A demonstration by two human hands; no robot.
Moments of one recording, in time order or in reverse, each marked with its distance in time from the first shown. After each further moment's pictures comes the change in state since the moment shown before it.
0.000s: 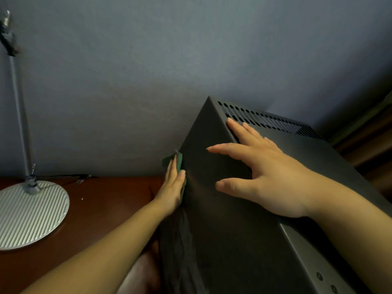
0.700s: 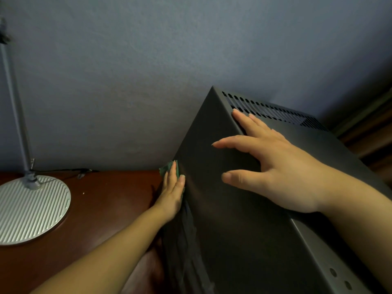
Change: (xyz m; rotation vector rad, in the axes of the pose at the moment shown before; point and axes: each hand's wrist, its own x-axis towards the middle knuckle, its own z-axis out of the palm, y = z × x) left_hand -0.016 -0.028 0.005 -0.007 -0.002 -0.088; right_hand 0.000 -0.001 0.002 0.035 0.021 0.007
